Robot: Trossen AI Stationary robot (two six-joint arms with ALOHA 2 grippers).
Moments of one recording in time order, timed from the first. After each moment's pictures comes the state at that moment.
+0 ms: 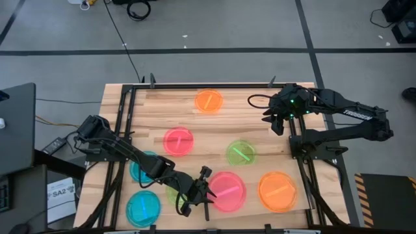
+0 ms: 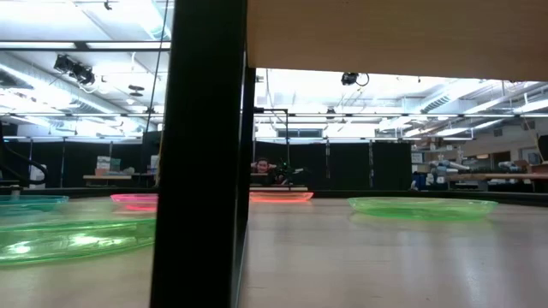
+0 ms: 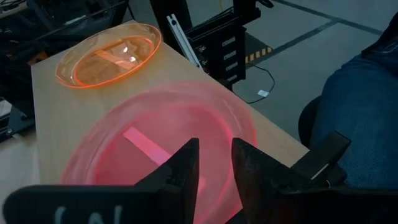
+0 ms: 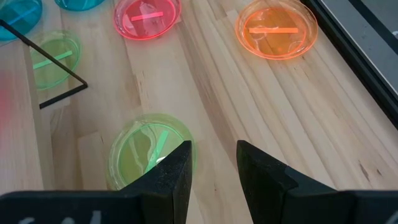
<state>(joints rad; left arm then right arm) -0.51 1.72 1.24 0.07 -0.11 0.17 -0.26 0.86 1.04 -1.00 -0.05 0.13</state>
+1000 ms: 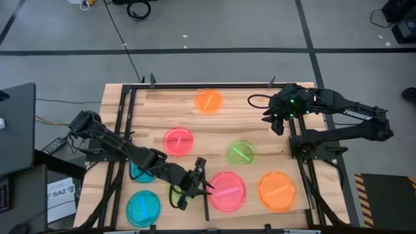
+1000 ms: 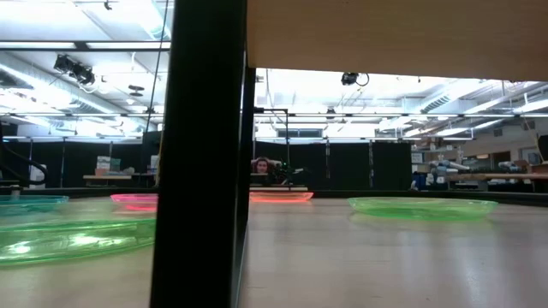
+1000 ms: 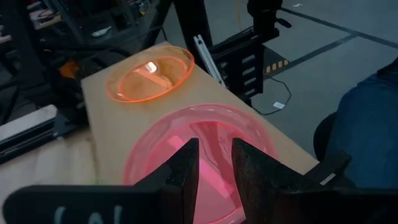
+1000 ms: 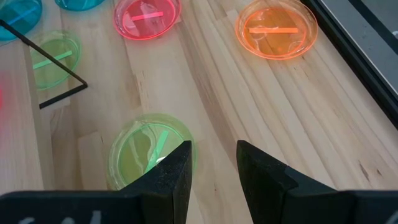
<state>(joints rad) -0.49 1.59 1.24 -0.01 -0.16 0.17 -0.26 0.86 1.04 -1.00 -0.05 0.13</state>
